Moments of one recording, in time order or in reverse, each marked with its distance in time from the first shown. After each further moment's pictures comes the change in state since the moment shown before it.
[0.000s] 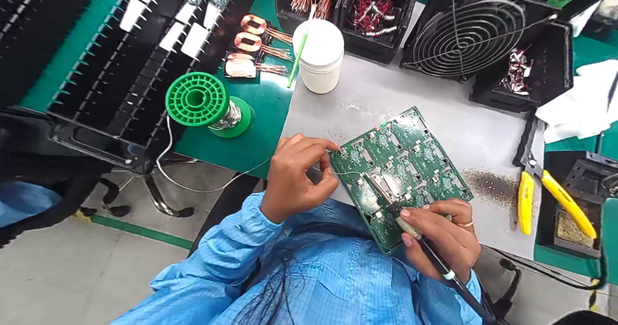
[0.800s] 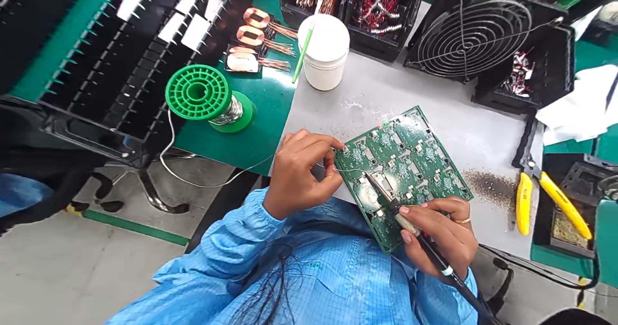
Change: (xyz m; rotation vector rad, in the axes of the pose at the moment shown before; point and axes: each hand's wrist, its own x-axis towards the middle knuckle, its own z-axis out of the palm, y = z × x) left_hand 0.003 0.002 0.002 -0.013 0.022 0.030; right_hand 0.002 0.000 0.001 -0.010 -0.029 0.021
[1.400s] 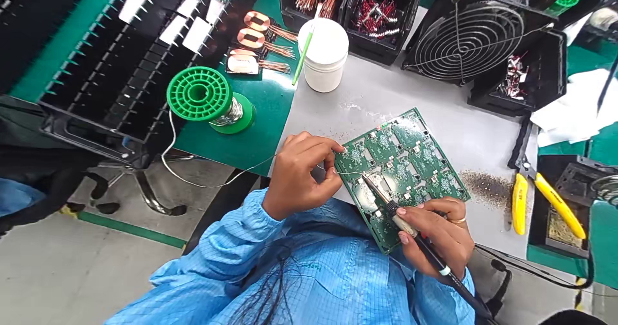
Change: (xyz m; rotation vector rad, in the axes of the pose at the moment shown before) left_hand 0.000 -0.001 -0.001 -0.017 -0.023 0.016; right_hand 0.000 -0.001 0.000 0.017 -0.002 -0.009
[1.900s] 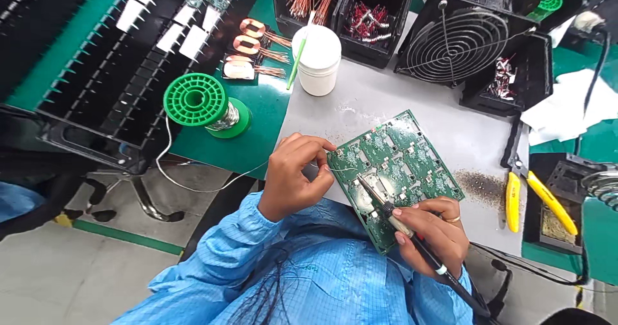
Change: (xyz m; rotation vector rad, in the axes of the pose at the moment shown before) left_hand 0.001 -0.001 -0.001 -0.055 0.036 -0.035; right_hand 0.000 0.001 0.000 0.011 0.004 -0.004
